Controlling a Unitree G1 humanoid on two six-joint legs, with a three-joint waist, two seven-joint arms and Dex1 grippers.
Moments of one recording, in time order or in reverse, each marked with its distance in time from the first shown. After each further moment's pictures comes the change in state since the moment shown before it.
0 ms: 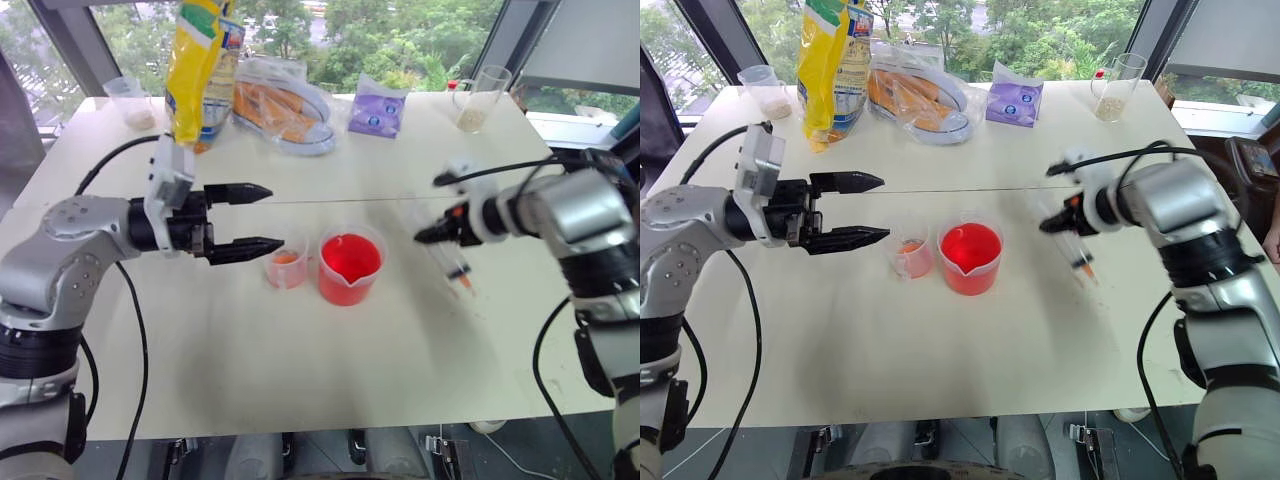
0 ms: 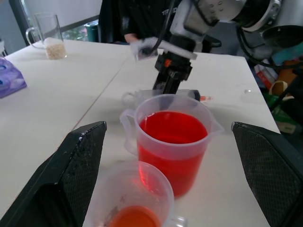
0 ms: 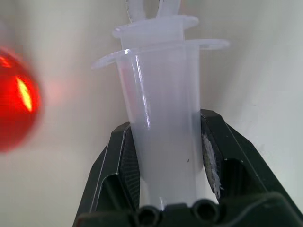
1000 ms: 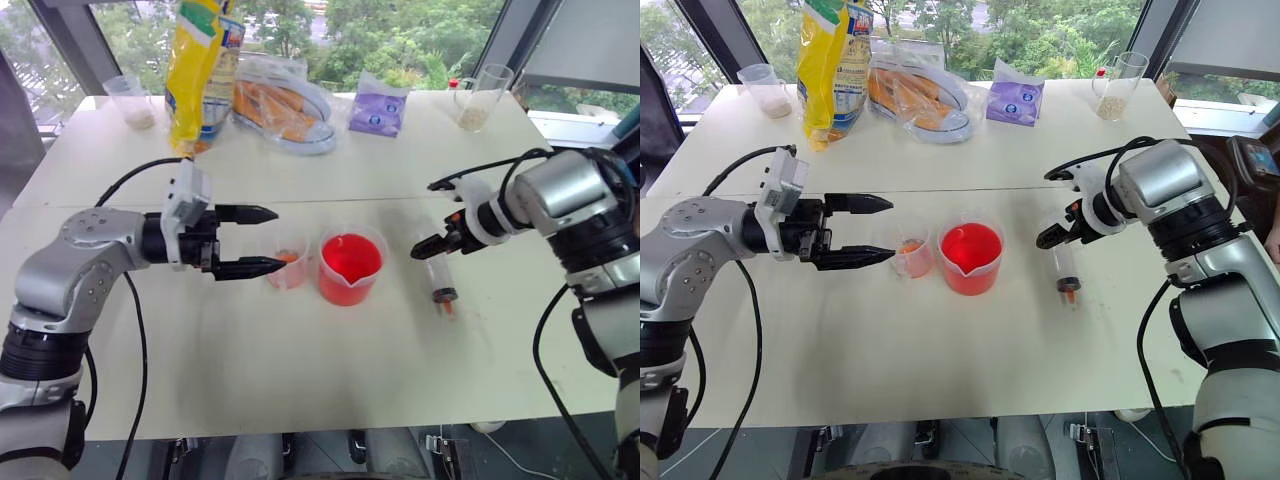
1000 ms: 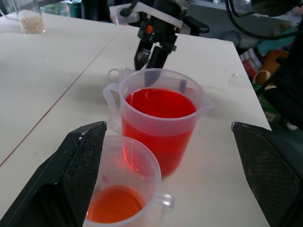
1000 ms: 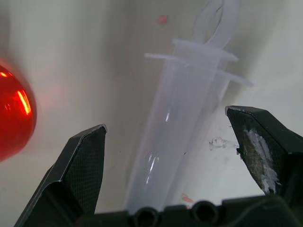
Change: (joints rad) left arm 0.038 -0.006 -0.066 0.015 0.038 -0.027 -0.032; right arm -0.179 0.027 0.295 0.325 0.081 0.164 -0.021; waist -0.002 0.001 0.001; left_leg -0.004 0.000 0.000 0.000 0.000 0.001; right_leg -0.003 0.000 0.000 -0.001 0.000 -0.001
